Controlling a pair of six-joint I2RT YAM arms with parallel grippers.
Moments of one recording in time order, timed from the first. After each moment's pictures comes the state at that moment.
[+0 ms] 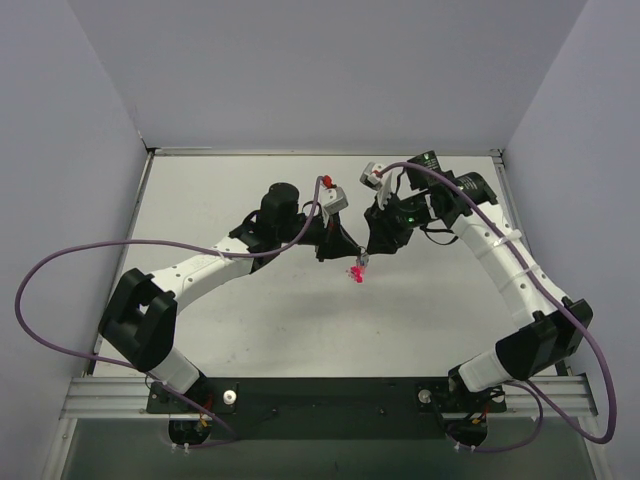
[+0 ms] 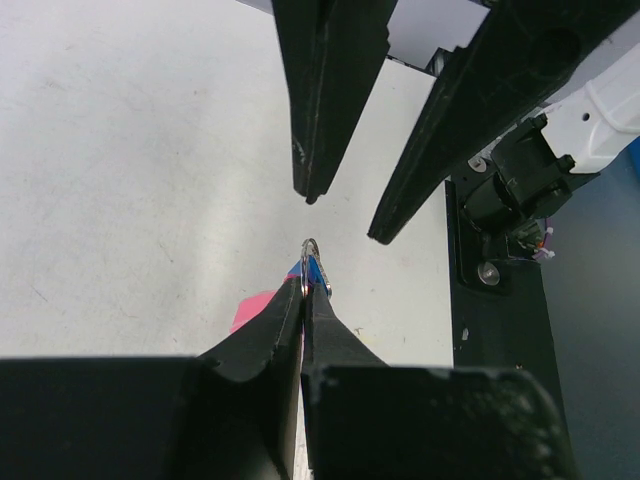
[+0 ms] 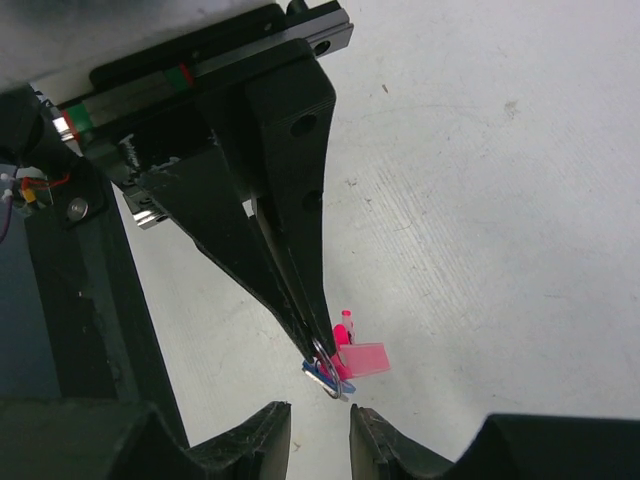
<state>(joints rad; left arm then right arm) -0.68 1.58 1.12 0.18 0.82 -0.12 0.44 1.47 1.55 -1.11 -0.55 -0.45</state>
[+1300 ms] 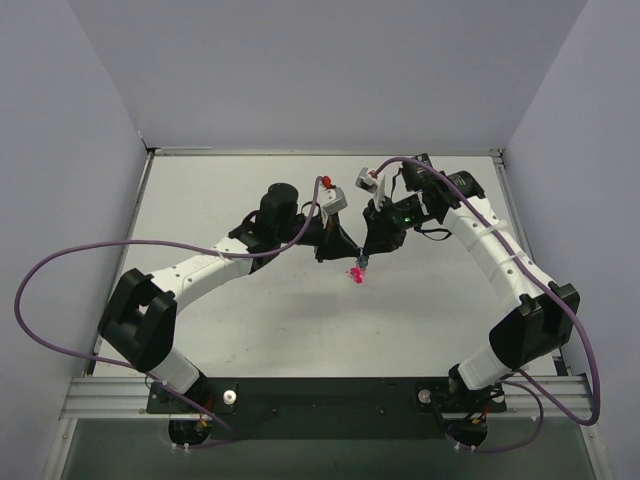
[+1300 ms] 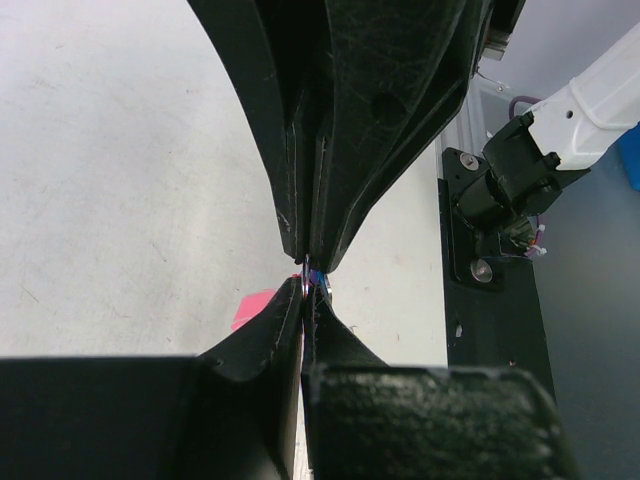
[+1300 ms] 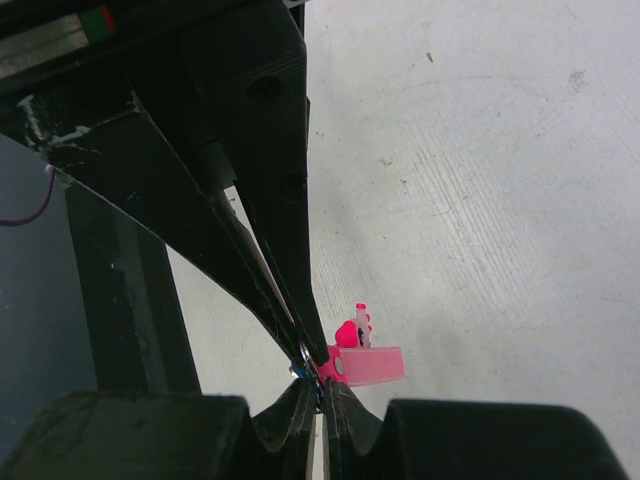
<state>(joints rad) -0.68 1.58 1.11 0.19 0.84 -0.13 0.40 1.54 1.51 -1.08 -0.69 -0.50</state>
